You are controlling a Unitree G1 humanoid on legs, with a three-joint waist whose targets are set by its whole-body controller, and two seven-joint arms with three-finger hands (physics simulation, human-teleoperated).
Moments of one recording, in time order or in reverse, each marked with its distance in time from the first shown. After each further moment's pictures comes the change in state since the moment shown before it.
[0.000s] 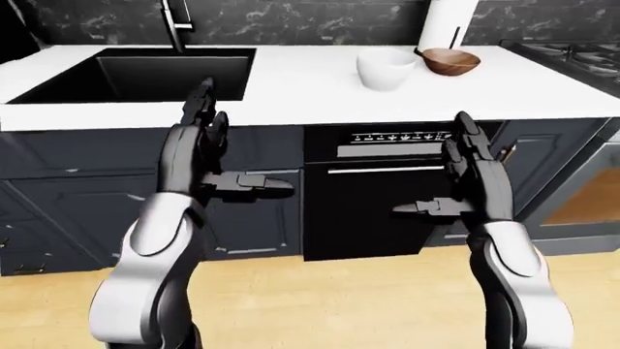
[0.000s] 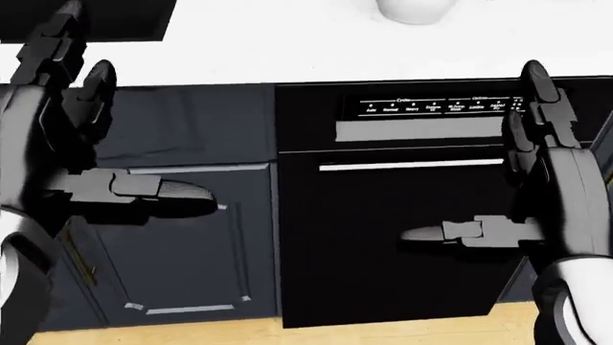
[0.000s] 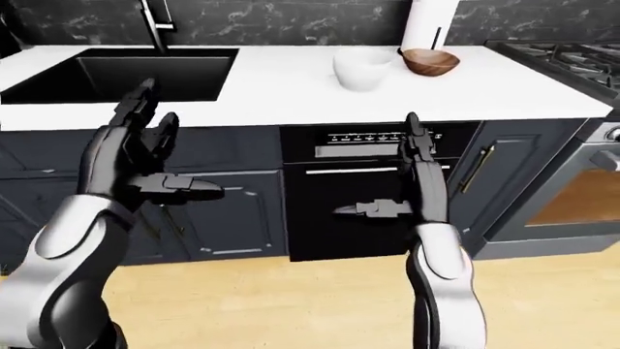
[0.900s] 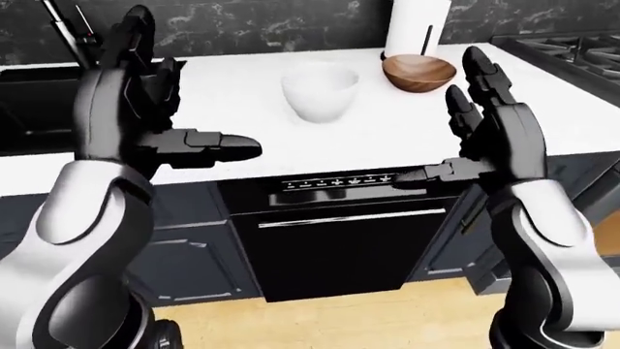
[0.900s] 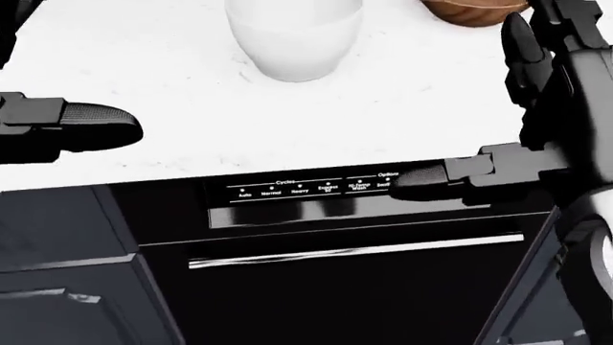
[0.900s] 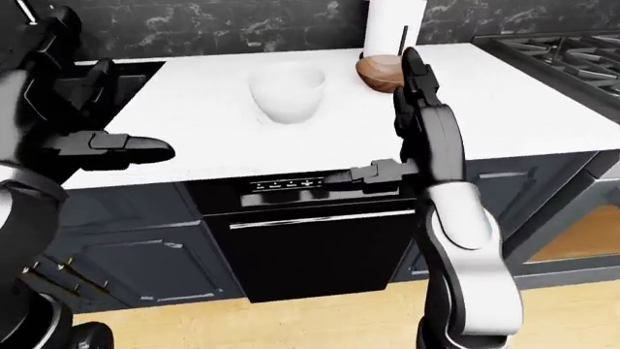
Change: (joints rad) left arm -0.194 0.220 0.170 -0.060 -0.385 0.137 0.253; right arm -0.268 -0.103 -0.008 -0.142 0.060 0.271 0.025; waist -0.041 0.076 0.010
